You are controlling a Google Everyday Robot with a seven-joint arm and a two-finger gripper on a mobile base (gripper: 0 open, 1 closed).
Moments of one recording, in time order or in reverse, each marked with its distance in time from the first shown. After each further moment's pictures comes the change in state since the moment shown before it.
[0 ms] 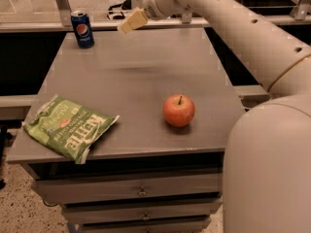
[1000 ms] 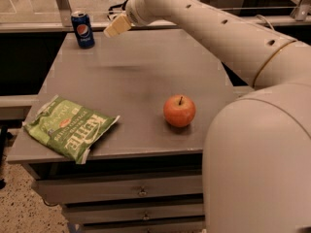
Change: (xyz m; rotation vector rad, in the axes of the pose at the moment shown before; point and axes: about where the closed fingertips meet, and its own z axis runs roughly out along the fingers) arm -0.009 0.025 0.038 0.075 0.038 0.056
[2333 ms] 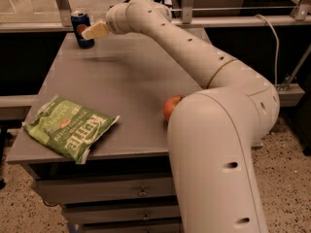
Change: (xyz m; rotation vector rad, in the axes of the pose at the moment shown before) arm -0.022 0.036 0.101 -0.091 -0.174 0.091
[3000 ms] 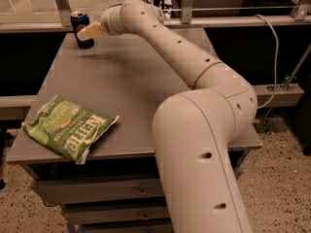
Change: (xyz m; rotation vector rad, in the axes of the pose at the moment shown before) arm 0.004 0.009 0.032 -0.035 0.009 0.052
